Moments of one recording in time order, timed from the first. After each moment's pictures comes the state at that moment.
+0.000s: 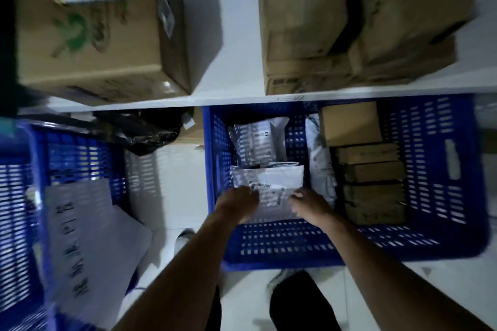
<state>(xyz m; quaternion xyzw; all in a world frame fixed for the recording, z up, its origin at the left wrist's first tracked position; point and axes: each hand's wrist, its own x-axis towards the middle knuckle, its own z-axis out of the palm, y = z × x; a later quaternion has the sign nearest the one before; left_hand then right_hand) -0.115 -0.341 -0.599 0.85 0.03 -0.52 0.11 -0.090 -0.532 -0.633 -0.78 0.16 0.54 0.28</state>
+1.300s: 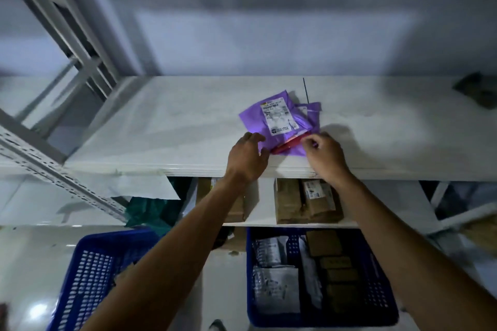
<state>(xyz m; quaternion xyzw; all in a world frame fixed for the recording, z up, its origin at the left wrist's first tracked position) 0.016 -0.240 0.031 0.95 0.06 0.08 0.31 0.066 -0.433 0.039 -0.92 -0.04 0.02 0.40</state>
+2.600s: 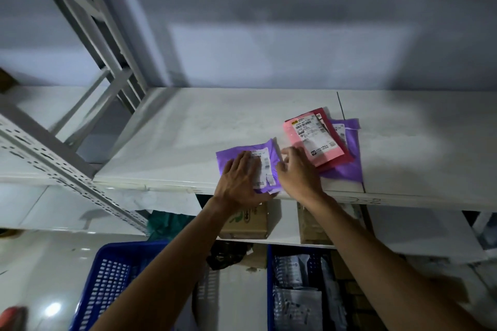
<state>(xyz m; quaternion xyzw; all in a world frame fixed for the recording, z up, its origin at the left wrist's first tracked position) 0.015 -0.121 -0.041 1.00 -0.04 0.01 0.08 0.062 -0.295 0.016 -0.93 -0.14 0.06 0.32</state>
